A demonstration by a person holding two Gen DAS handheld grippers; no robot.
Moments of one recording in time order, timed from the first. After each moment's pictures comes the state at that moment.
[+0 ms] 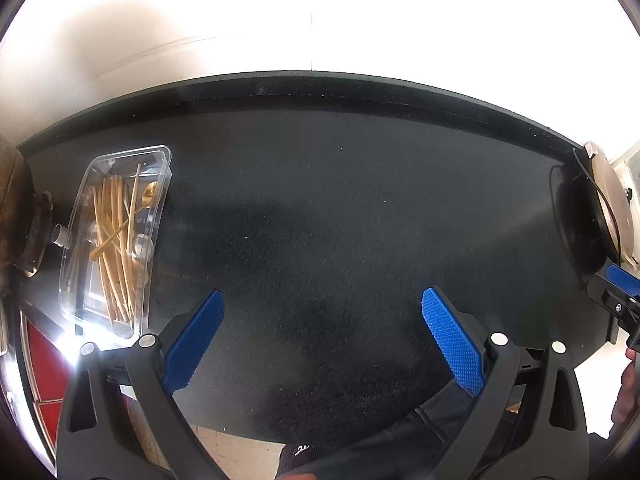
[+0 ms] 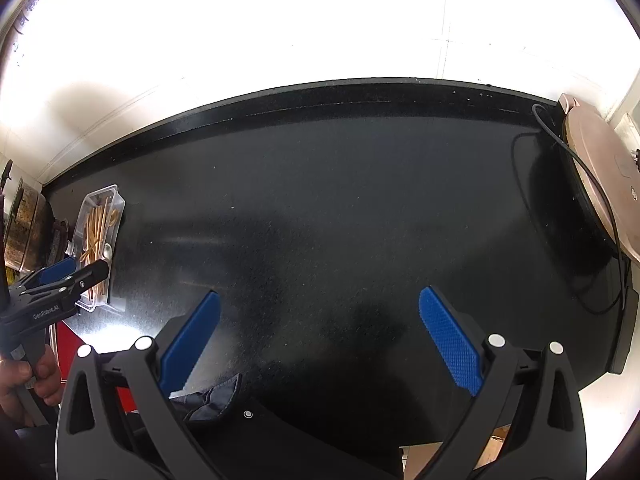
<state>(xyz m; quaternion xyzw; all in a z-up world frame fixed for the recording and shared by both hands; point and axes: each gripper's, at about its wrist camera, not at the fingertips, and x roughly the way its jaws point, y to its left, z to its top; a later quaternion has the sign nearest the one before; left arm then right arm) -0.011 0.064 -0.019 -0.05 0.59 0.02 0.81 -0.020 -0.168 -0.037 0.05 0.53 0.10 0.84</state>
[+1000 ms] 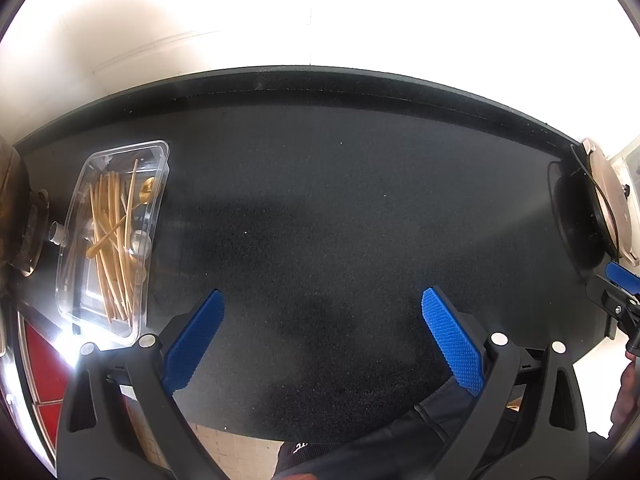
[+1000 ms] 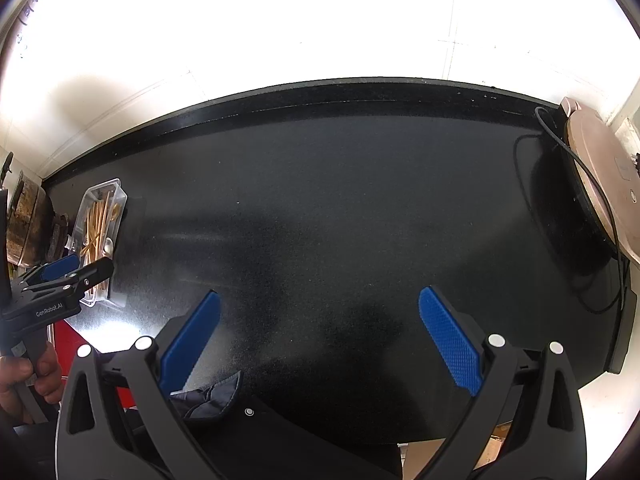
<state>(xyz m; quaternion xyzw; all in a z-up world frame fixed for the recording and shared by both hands) -0.012 0.066 -0.023 -0.05 0.59 0.02 0.80 -0.023 -0.162 -0.036 0.03 0.53 0.10 0.84</state>
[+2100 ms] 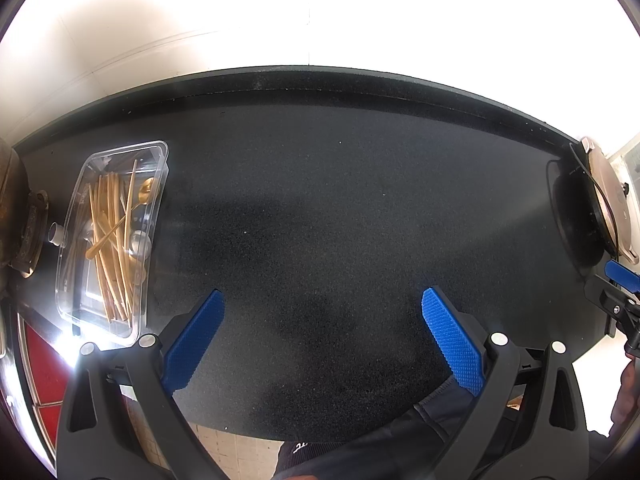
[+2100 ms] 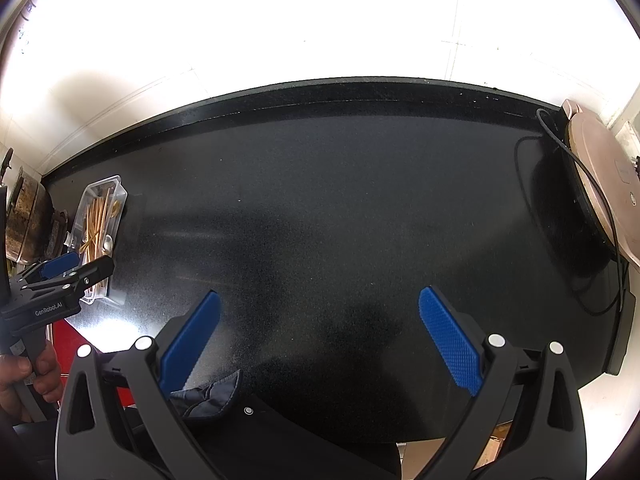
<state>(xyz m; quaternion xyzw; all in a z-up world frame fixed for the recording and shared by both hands) -0.013 0.068 -0.023 -0.05 0.59 0.01 0.80 -0.025 -0.160 -0.037 0.03 0.53 0.10 0.84</state>
